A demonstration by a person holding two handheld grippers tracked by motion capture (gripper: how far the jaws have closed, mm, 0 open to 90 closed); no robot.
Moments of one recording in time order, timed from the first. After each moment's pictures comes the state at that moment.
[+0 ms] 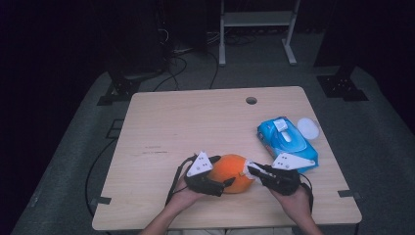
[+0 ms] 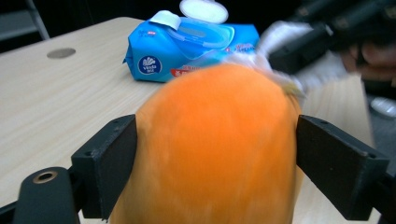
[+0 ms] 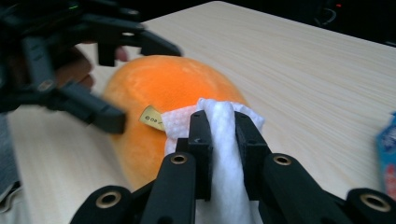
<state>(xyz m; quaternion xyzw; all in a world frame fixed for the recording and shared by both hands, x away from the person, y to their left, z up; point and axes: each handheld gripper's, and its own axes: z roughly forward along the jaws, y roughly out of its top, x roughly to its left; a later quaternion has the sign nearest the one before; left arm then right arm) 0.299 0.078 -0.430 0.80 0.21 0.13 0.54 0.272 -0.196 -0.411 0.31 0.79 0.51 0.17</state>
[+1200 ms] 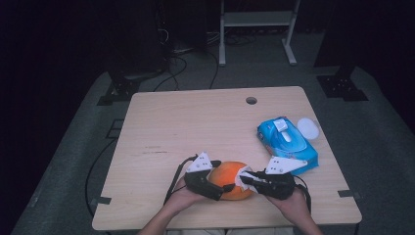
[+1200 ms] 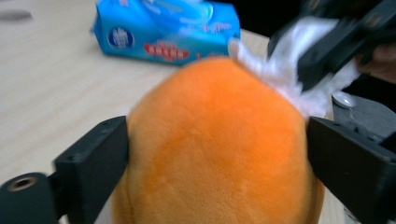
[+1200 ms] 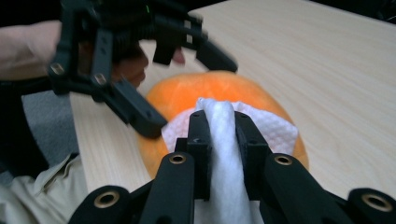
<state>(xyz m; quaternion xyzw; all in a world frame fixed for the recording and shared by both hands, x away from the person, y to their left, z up) 0.301 0.076 -0.436 0.82 0.21 0.05 0.52 0.266 -0.183 -0.408 0.25 0.82 0.51 0.11</state>
